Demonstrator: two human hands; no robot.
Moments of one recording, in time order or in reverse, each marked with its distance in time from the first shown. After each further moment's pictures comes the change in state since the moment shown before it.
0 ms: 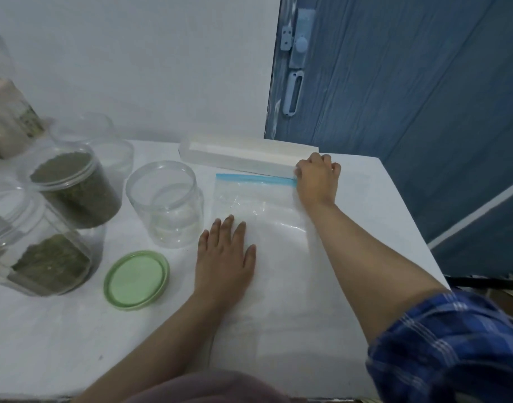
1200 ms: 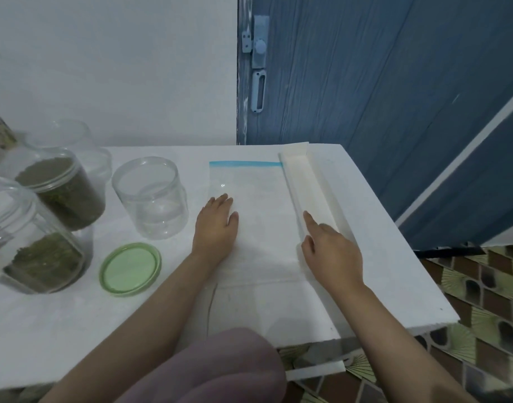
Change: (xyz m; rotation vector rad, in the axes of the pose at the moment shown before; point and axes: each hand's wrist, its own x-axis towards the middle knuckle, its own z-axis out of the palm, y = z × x) left_hand 0.029 0.005 -0.014 -0.401 0.021 0.068; right_hand -0.204 0.013 -0.108 0.066 -0.245 0.168
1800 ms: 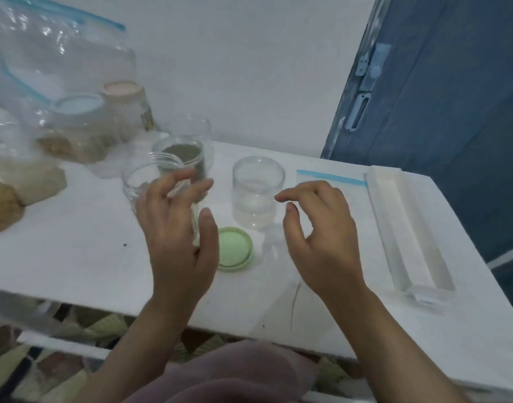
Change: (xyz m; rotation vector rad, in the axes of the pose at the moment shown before) left_hand -0.145 -0.027 -0.178 0.068 0.942 0.286; right_hand -0.039 -0.188 -0.053 0.617 0.323 -0.551
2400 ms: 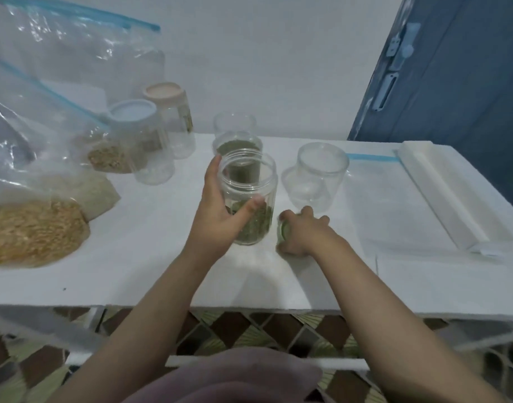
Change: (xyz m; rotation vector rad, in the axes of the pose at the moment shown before) left_hand 0.030 -0.144 -0.035 -0.641 -0.651 -0.470; right_hand 0.010 -0.050 0.149 -0.510 -0.902 0.673
